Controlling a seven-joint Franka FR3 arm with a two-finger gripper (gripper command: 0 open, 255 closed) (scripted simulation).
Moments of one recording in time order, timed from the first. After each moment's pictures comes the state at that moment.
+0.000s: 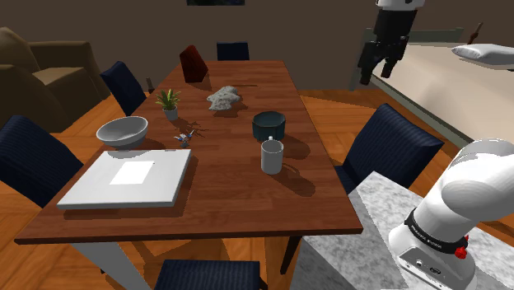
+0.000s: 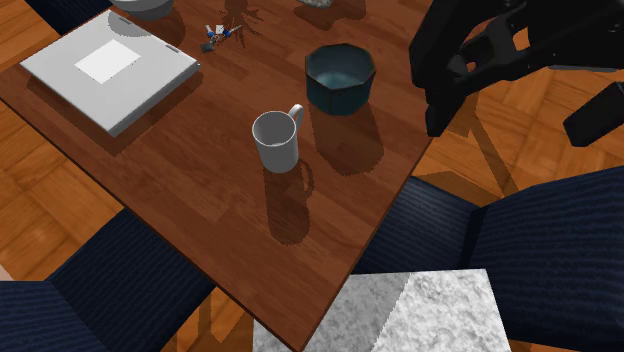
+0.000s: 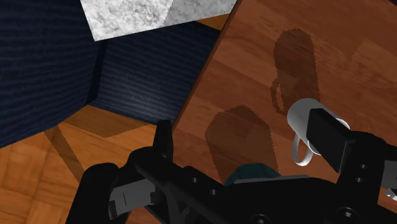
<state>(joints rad) 0.01 -0.78 -0.01 -2.26 -0.01 1.45 0.14</state>
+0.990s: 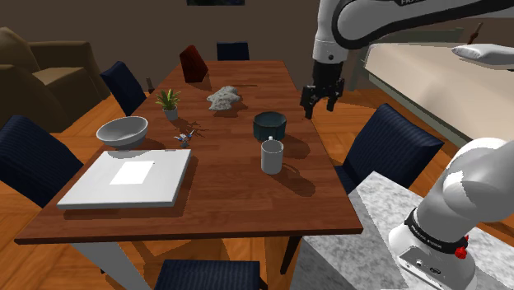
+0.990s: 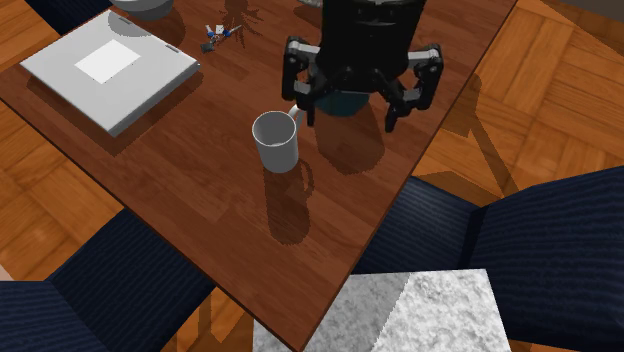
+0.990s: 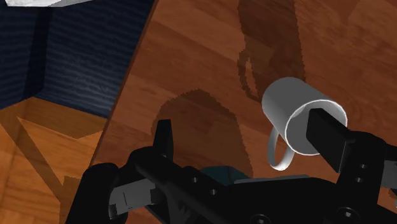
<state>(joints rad) 0.05 -0.49 0.12 -2.35 0.06 1.84 0.28</state>
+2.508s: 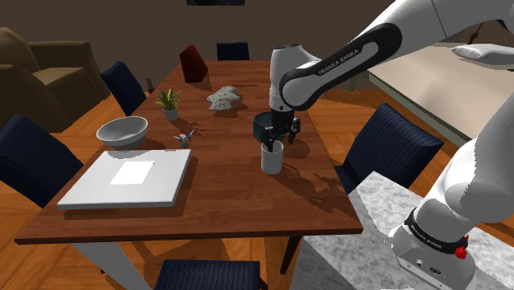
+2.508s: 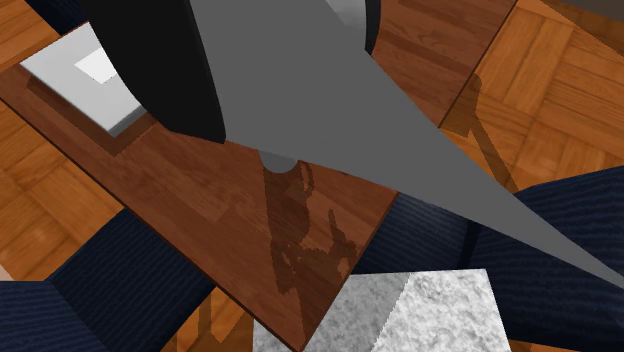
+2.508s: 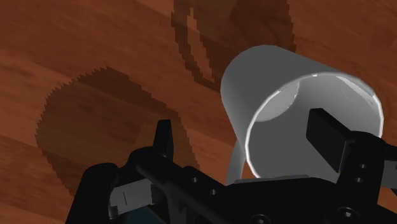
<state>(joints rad) 0.07 -0.04 0.22 -2.30 0.03 2.23 0.42</state>
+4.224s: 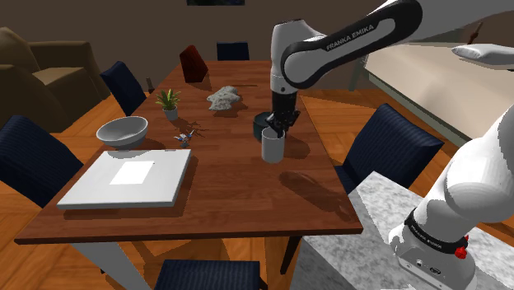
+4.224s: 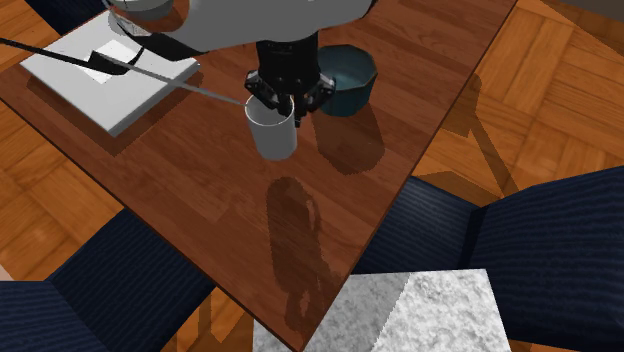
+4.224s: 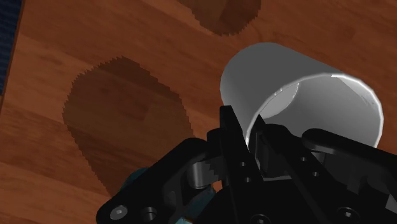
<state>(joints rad) 0.07 -0.12 0.22 -2.23 0.05 2.09 0.41</state>
